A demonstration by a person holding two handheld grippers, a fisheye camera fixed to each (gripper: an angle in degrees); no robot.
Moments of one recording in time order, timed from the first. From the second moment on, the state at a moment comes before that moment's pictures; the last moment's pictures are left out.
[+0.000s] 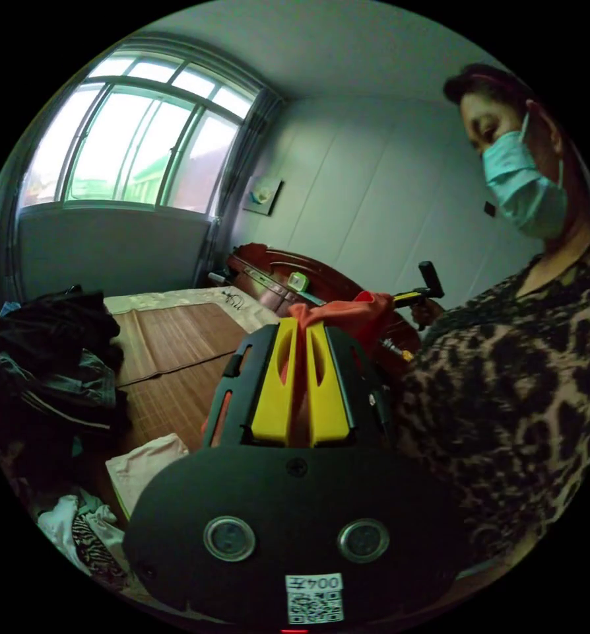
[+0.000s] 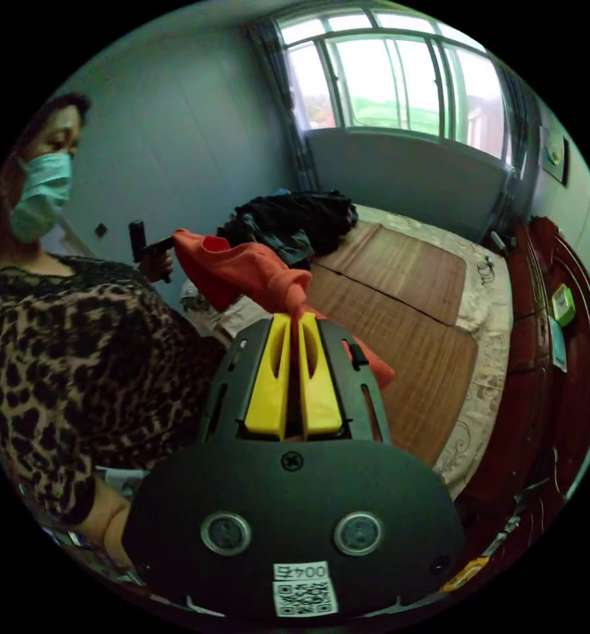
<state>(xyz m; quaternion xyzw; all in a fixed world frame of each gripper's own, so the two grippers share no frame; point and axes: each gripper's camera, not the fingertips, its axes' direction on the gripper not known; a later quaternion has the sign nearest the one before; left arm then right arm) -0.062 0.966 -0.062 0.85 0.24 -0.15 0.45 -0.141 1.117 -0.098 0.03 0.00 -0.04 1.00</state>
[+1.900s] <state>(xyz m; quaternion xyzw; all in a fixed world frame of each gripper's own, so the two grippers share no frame) 0.135 0.163 0.159 0.38 0.30 -0.23 0.84 0.378 1.266 0.365 -0.24 0.03 0.49 0.84</state>
